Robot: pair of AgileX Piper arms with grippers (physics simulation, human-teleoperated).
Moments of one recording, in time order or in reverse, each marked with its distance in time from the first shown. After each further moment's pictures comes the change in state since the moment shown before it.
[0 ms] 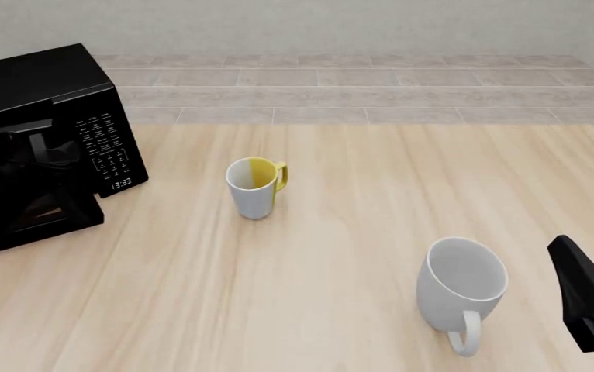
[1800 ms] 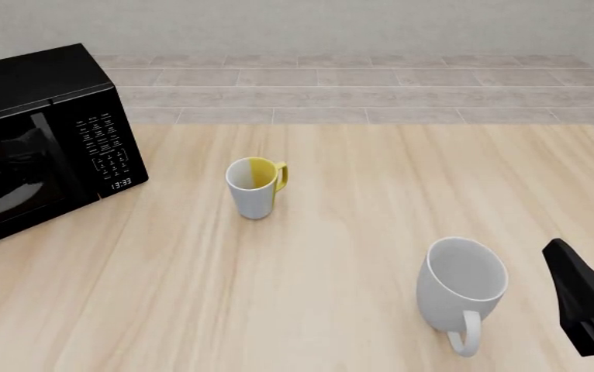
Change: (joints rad) left arm 0.005 -0.290 0.084 0.123 -0.011; right arm 0.024 -0.006 0.000 0.020 0.018
